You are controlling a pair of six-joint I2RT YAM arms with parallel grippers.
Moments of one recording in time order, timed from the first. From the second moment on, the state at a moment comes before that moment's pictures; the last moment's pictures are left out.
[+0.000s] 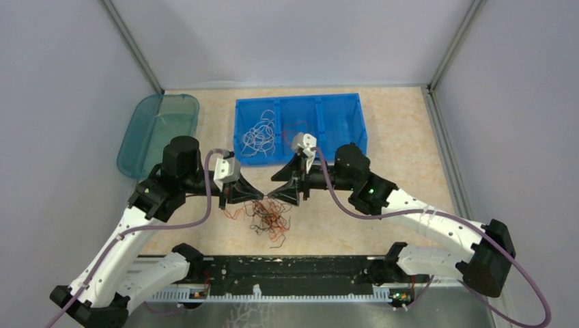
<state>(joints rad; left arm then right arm) -0.53 0.85 1.00 -0.61 1.01 0.42 0.93 1.12 0.87 0.17 -0.58 0.17</state>
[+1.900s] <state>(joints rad) -0.53 0.84 1.20 -0.18 0.85 0.05 1.01 1.31 0.47 1.15 -0.36 0.46</state>
